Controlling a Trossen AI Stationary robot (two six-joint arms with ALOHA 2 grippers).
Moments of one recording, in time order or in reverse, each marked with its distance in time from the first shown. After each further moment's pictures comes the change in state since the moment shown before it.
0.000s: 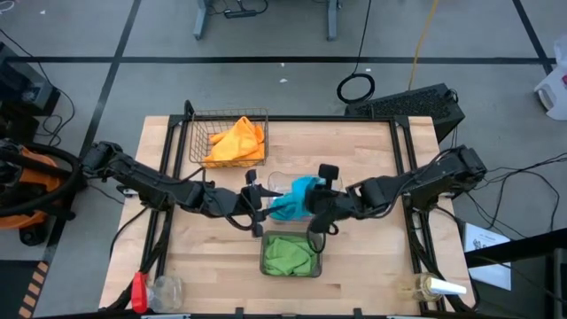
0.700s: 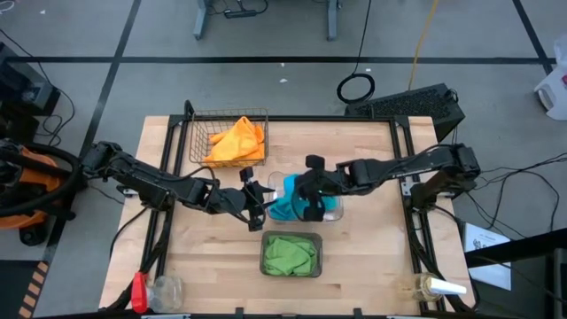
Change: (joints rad) left arm 0.046 -0.002 0.000 -0.272 -0.022 -0.081; right arm -0.203 0.033 -0.015 0.093 -0.368 -0.101
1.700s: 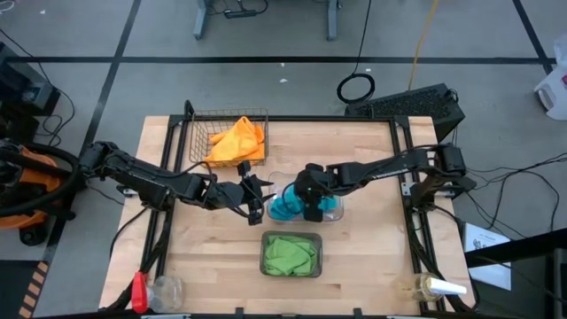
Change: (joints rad) left arm 0.031 -0.035 0.001 -0.008 -0.023 0.028; right arm -0.107 0.115 -0.222 0.178 -0.190 0.028
